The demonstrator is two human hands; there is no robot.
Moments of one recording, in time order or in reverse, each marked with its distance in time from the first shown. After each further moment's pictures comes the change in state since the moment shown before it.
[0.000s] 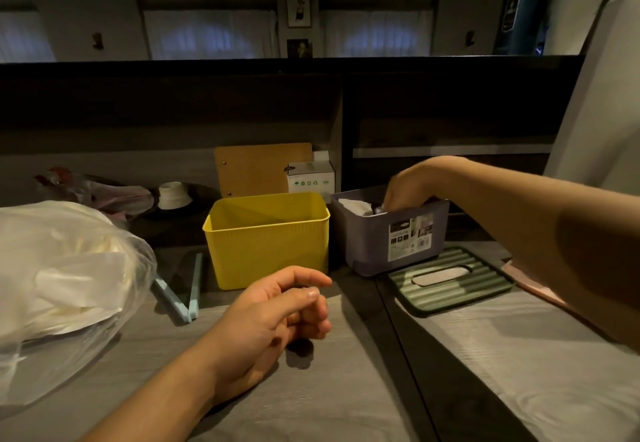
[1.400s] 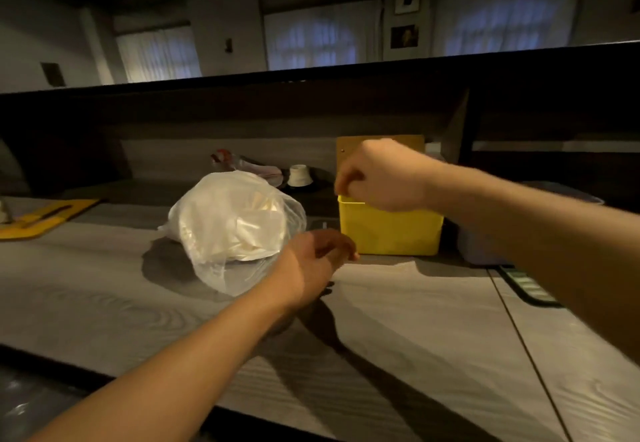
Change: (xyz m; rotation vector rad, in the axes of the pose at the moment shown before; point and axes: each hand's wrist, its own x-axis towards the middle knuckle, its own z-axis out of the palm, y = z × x) left_hand -0.055 0.015 -0.067 0.634 0.464 0.242; right_hand -0.128 -0.187 0.006 0.207 0.526 -0.682
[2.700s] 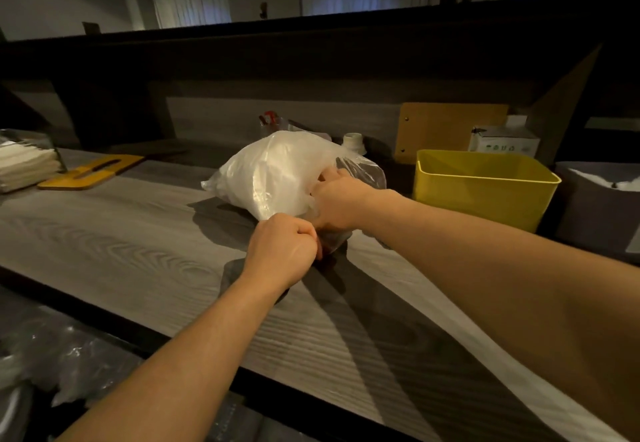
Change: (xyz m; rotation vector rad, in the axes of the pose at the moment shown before) left_hand -0.018 -0.052 -0.093 0.382 0.309 -0.231; right_hand 0.116 -0.077 0.153 -0.210 -0.276 -0.056
